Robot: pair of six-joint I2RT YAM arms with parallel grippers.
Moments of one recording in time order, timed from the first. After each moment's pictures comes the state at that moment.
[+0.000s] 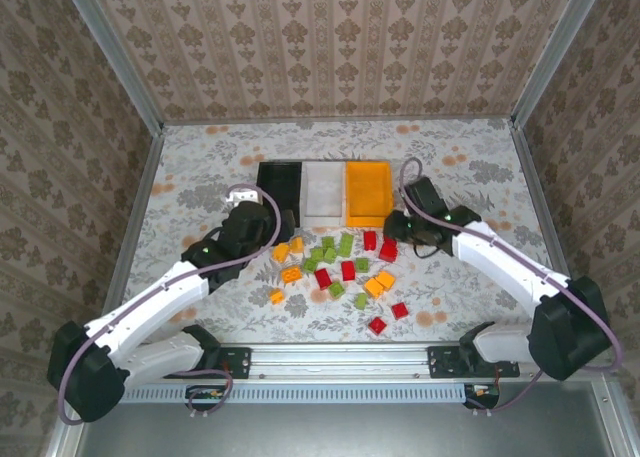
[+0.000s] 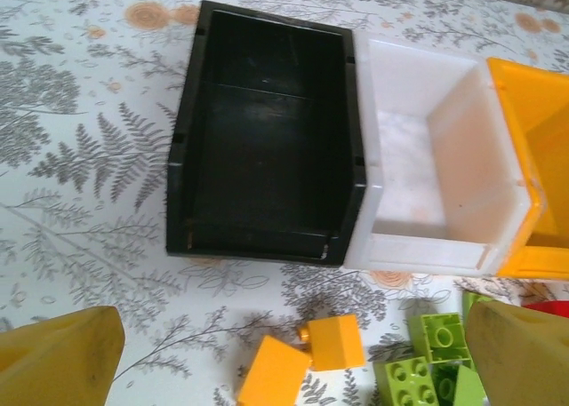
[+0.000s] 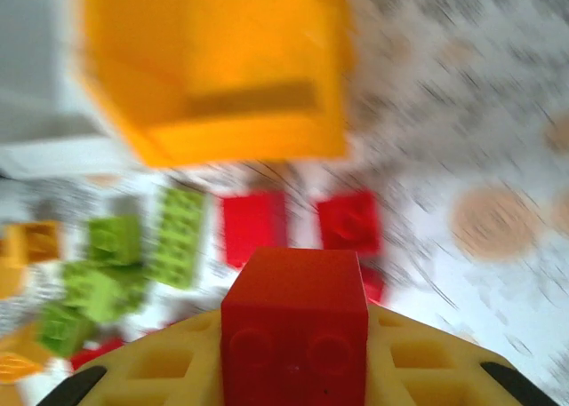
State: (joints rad) left arm -0.71 1.01 0.71 -0.37 -0.36 -0.59; right arm 0.47 1.33 0.96 -0.59 0.00 0.61
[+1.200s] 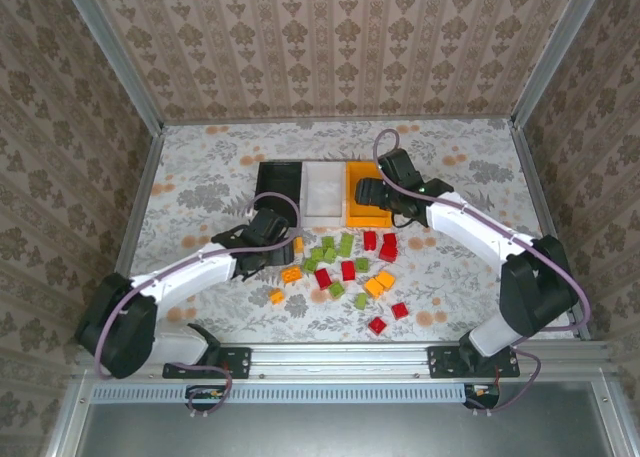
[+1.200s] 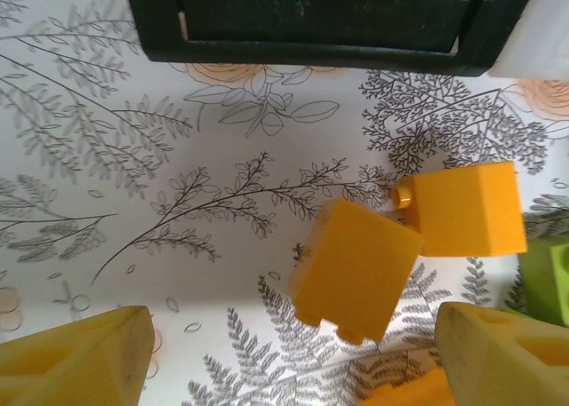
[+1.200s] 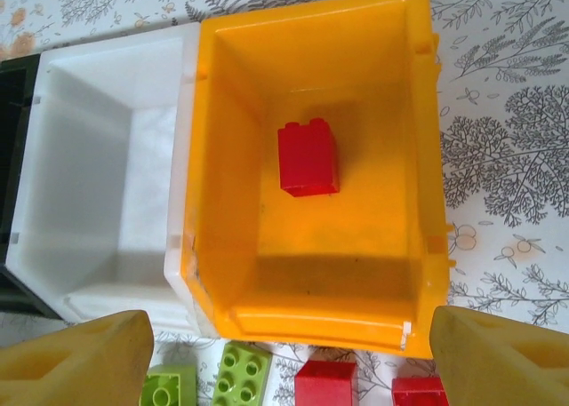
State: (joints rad) left arm -0.69 1.33 0.70 -0.47 -0.23 -0.59; right arm 0.48 1.54 1.14 -0.46 0.12 0.58
